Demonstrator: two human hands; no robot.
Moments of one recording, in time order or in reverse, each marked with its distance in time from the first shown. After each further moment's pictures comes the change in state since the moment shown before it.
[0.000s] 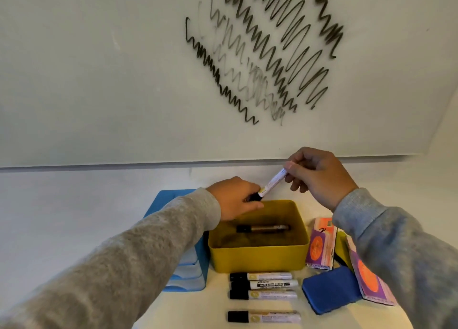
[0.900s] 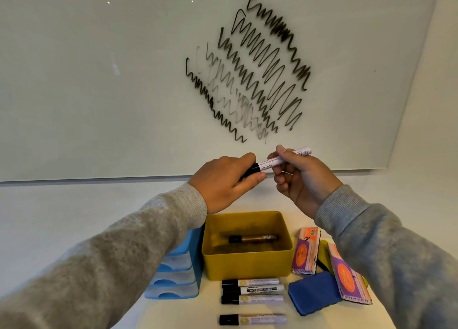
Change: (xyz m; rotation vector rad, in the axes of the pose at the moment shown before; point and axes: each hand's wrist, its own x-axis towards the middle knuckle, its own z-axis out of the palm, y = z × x) left_hand -0.048 0.055 -0.067 0.149 0.513 0.160; right_hand -0.030 -0.065 -0.006 0.721 -0.103 0.227
